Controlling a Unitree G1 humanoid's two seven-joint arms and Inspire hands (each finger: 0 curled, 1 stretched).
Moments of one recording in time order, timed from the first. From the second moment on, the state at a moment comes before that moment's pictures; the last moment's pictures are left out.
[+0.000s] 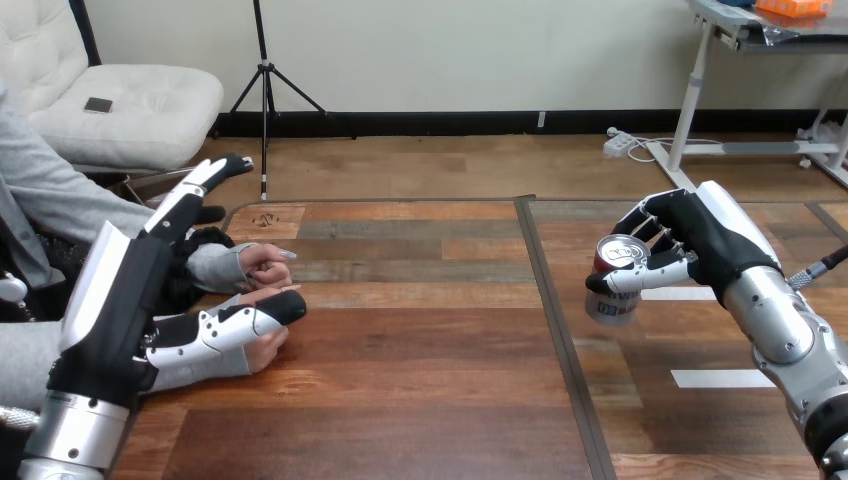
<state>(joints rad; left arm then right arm) 0.03 0.36 0.22 0.23 0.20 -0.74 -0.12 -0.75 -0.48 0.14 1.27 -0.36 -0.43 -0.02</state>
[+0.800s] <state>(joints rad) 0.03 0.48 0.19 0.23 0.54 -0.60 -0.05 -0.75 -0.48 0.14 1.27 -0.36 -0.43 -0.02</state>
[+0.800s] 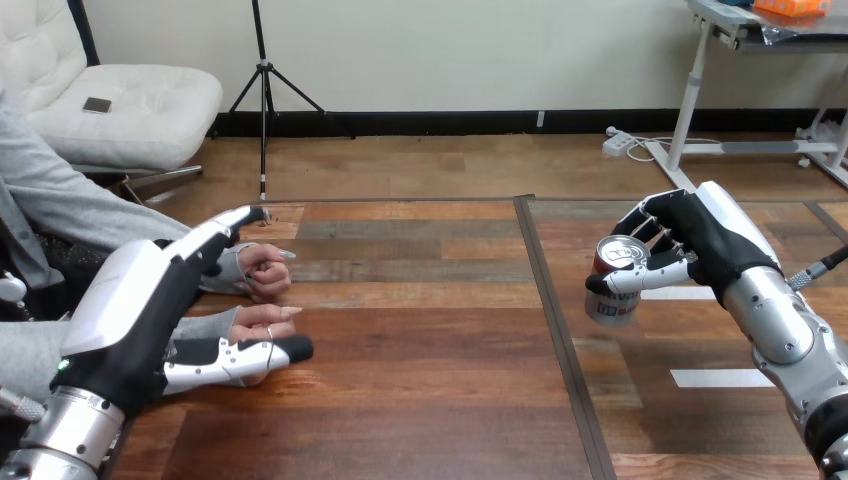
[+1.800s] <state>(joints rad) -0.03 0.62 0.05 0.34 0.73 -0.52 0.08 -0.75 -0.48 0.14 1.27 -0.35 -0.43 -0.02</state>
